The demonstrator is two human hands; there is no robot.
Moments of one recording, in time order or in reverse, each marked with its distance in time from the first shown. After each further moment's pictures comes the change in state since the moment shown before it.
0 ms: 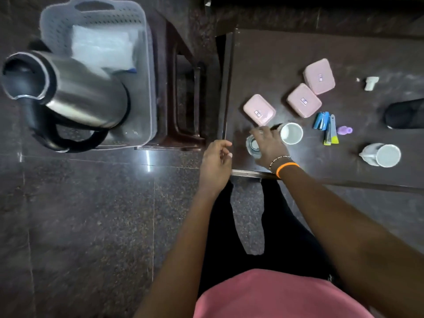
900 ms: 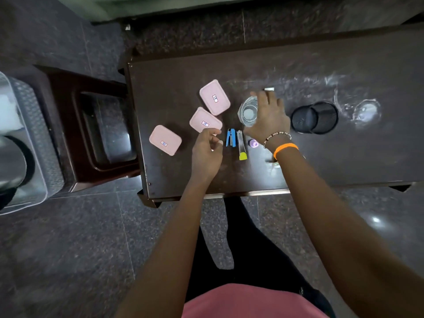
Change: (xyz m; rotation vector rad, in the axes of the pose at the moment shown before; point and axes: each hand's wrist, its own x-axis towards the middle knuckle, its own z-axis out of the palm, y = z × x) left_hand 0.061 0.142 0.230 0.086 -0.061 -0.024; right_hand -0.003 0.249 -0.113 0.377 0.333 0.303
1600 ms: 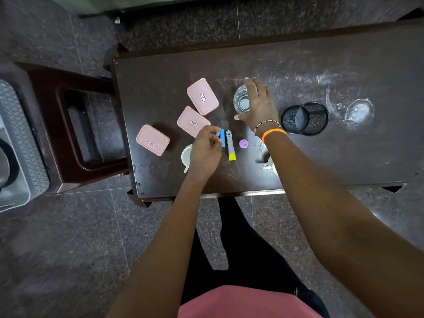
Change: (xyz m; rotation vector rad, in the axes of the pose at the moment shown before) left_hand 0.005 0.017 0.028 0.064 -0.100 -0.050; right_hand 0.050 0.032 0.013 0.016 -0.132 -0.050
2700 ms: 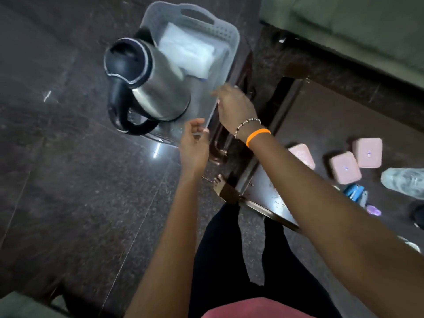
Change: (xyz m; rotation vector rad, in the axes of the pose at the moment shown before) left_hand -0.060 -0.201 -0.350 -0.558 0.726 -0.148; right_hand -0.079 -0.475 0.158 -0.158 -0.033 -0.866
